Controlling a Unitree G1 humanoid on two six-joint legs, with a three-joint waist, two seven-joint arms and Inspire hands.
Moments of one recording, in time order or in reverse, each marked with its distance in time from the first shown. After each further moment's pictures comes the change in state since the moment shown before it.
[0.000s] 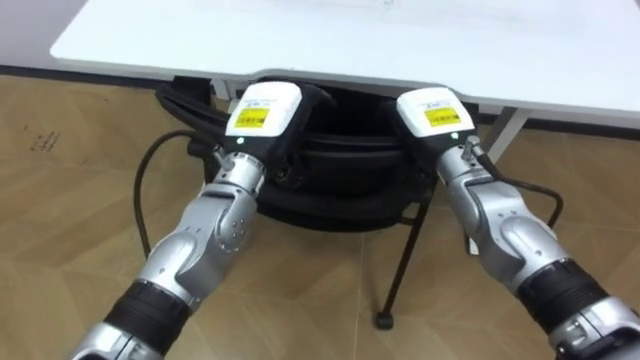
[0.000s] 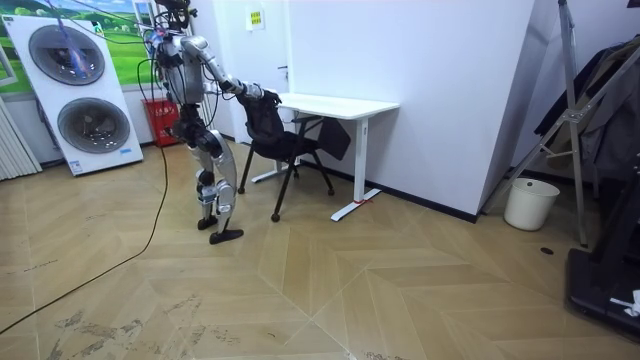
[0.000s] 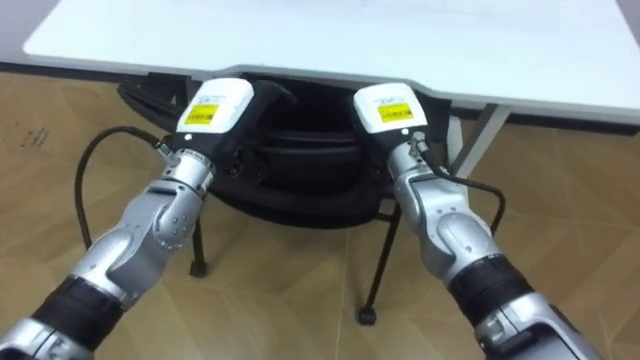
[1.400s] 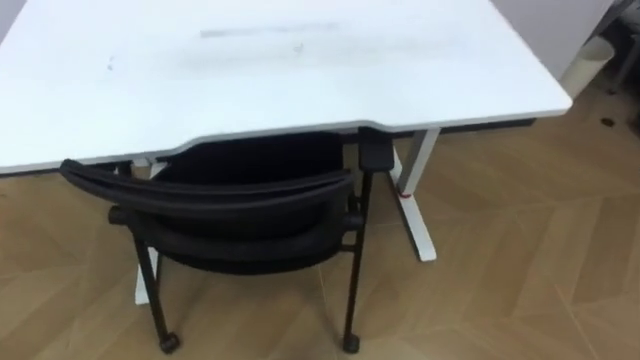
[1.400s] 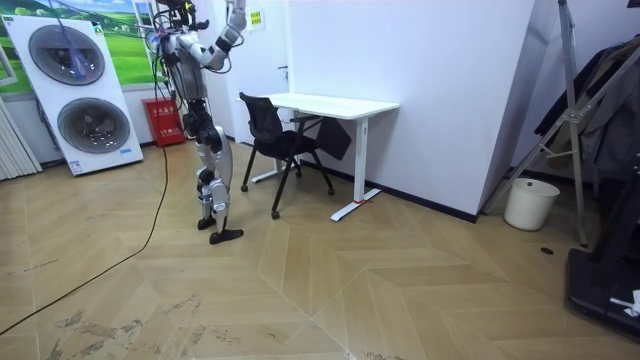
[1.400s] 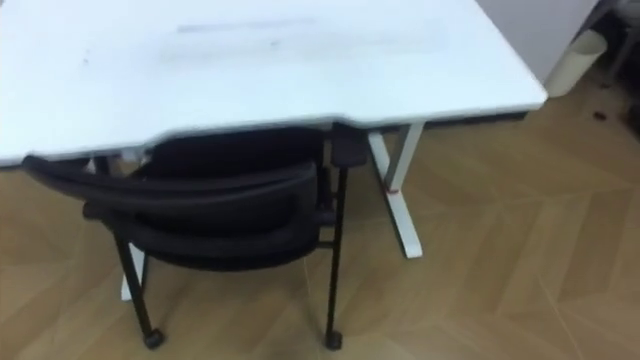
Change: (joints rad) left arm 0.339 0.582 1.252 -0.479 -0.255 -0.084 0.521; right arm 0.348 -0.674 -1.364 -0.413 0.730 -0.207 -0.525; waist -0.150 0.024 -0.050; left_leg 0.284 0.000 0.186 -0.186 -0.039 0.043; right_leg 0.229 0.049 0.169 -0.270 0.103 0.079
